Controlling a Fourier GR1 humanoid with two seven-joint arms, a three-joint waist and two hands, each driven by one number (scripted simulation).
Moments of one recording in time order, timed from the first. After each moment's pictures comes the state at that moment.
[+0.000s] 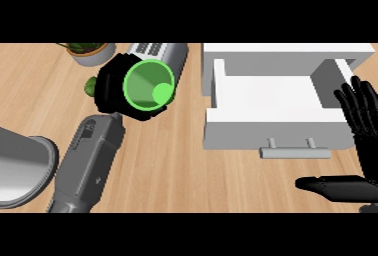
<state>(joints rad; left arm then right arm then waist) -0.68 0.04 0.17 -0.92 0.15 -0.16 -0.64 -0.04 -0.17 -0.15 -1.93 -0.04 0.19 -0.03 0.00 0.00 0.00</state>
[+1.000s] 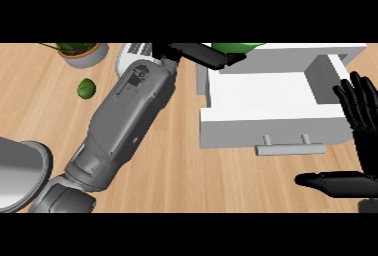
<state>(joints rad) -1.16 0.00 -0.06 -0.73 0.27 0.22 -0.32 -0.07 -0.17 -0.16 -1.91 -0.04 0.21 -0.04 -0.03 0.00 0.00</state>
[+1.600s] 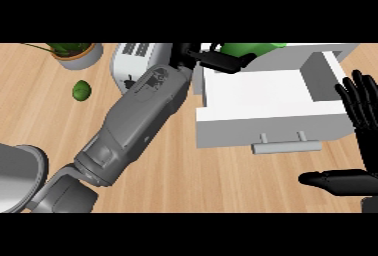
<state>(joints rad) -1.24 0.00 -0.28 -0.52 0.47 0.31 -0.37 -0.08 -0.19 -0.18 -1.89 -0.07 0.23 -0.05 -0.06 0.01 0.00</state>
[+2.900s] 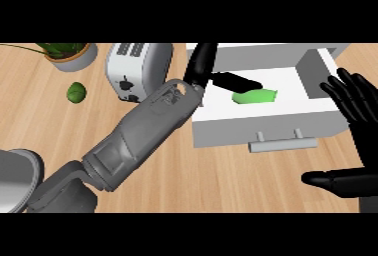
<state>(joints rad) -1.25 0.00 -0.65 -0.49 0.63 0.51 -0.36 -0.13 -0.19 -0.18 -1.90 -0.21 0.31 -0.01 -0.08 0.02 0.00</state>
